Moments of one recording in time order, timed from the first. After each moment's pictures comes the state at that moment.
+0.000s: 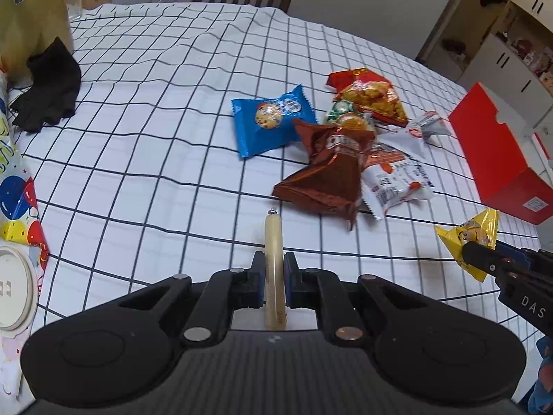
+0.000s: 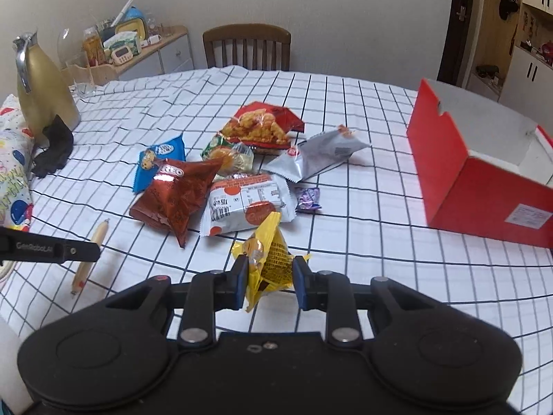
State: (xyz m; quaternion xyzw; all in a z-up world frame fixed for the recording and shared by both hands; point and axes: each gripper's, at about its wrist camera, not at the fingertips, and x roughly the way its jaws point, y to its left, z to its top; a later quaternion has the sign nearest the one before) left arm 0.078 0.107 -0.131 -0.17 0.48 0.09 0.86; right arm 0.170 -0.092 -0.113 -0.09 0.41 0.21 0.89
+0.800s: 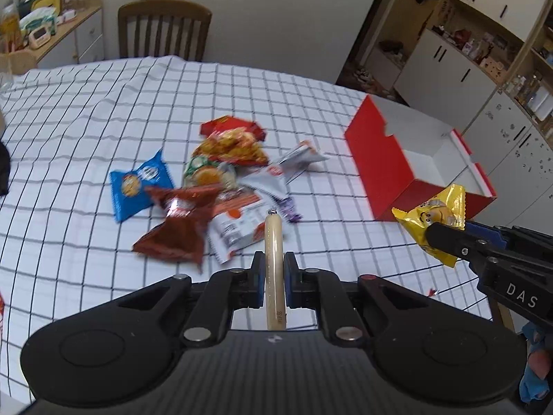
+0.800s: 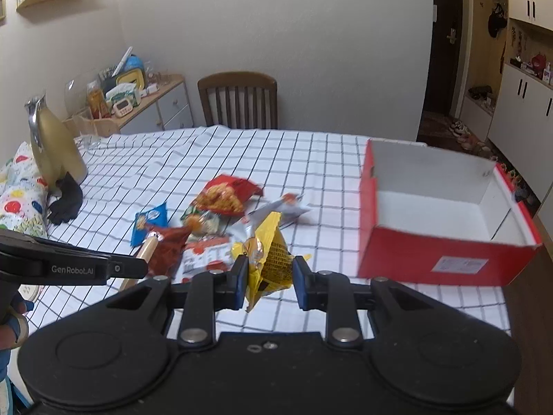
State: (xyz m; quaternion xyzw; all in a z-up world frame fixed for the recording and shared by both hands) left arm 0.115 0.002 -0.049 -0.14 0.44 0.01 0.89; right arm 0.183 -0.173 -0.029 -0.06 0.35 0.22 0.91
